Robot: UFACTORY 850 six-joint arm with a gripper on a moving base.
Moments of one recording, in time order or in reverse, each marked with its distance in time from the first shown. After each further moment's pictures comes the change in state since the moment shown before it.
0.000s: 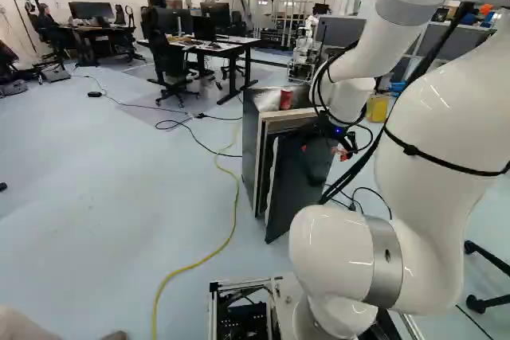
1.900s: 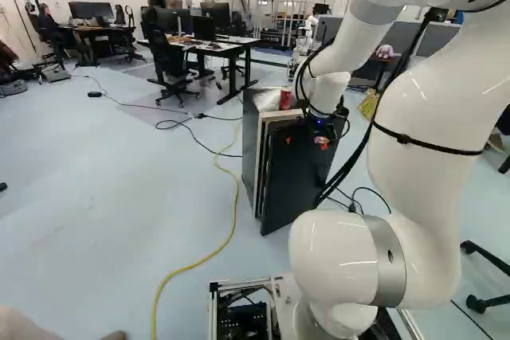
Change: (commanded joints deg) arm 8.1 -6.4 -7.2 0.0 0.6 0.0
